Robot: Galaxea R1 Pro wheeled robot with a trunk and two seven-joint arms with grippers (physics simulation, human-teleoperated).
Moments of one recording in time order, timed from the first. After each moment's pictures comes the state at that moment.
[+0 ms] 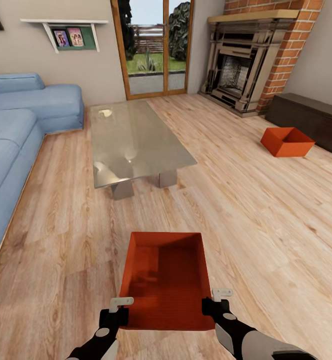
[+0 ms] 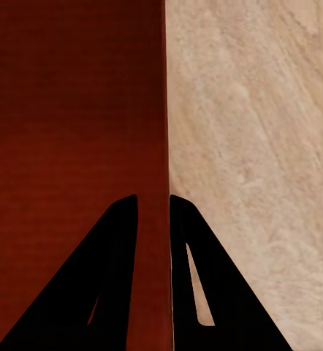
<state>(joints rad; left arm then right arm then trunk) -0.52 -0.10 -0.07 -0.23 0.02 -0.20 0.19 -0.68 0.09 0.00 -0.02 -0.02 -0.23 -0.09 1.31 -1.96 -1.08</state>
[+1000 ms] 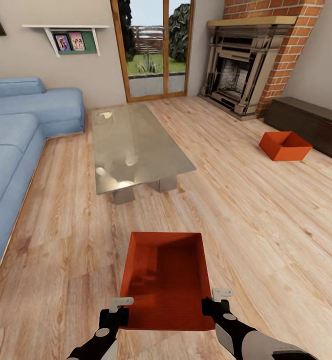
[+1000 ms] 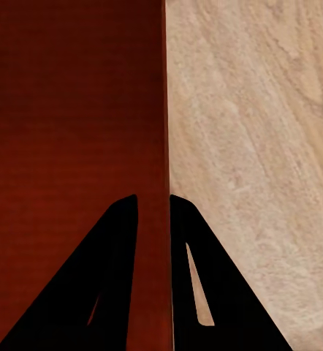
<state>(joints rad) -0.52 -0.10 -0.07 -0.23 0.02 -0.20 0.19 -0.68 0.09 0.00 -0.01 -0.02 -0.23 -0.09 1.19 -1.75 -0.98</state>
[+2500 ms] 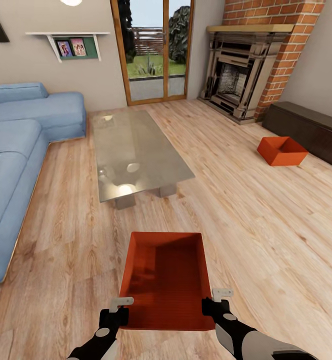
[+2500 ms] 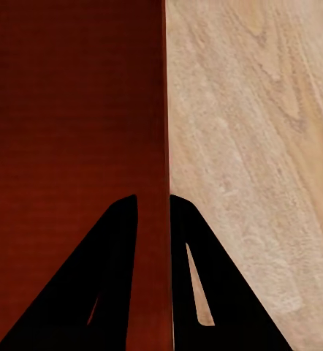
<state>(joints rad) -0.52 -0.10 -0.07 -0.23 0.02 -0.20 0.19 -0.68 0.09 0.00 -0.01 -0.02 -0.23 -0.08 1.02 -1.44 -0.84</state>
